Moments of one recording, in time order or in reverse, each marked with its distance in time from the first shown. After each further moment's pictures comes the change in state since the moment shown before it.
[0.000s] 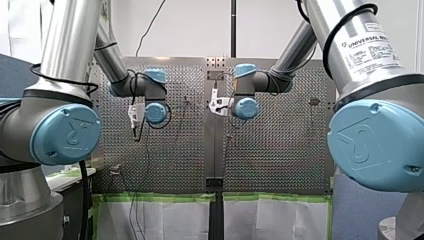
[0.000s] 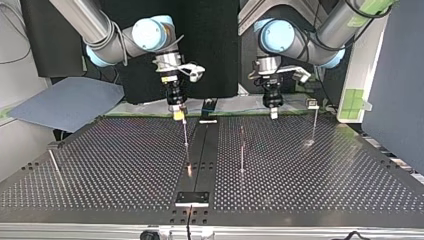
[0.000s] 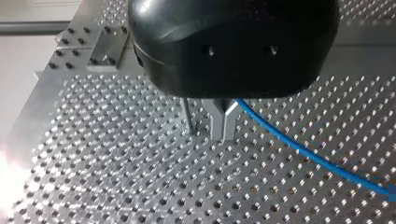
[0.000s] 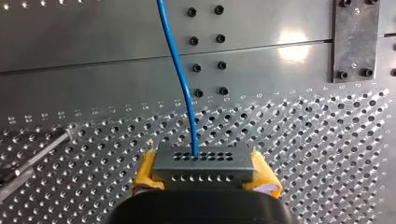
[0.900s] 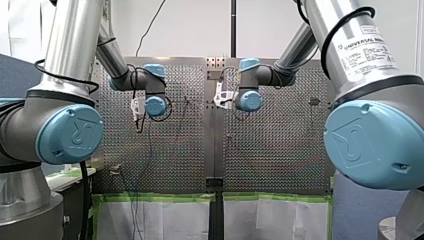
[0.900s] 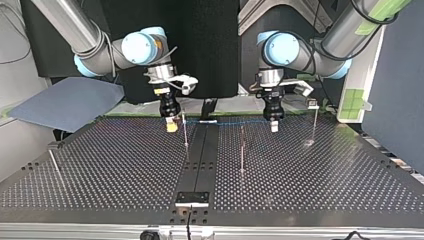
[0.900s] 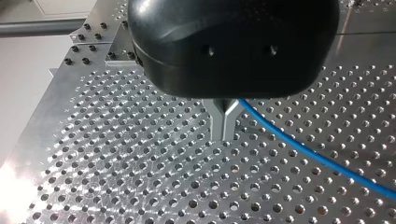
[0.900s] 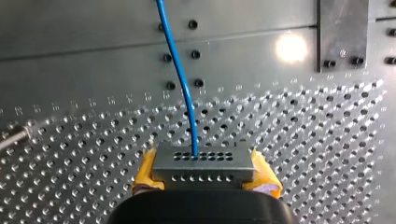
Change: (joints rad) left arm 0.037 -0.001 0.084 -0.053 0.079 -0.003; right arm -0.056 0.003 -0.083 0.076 -0.061 0.012
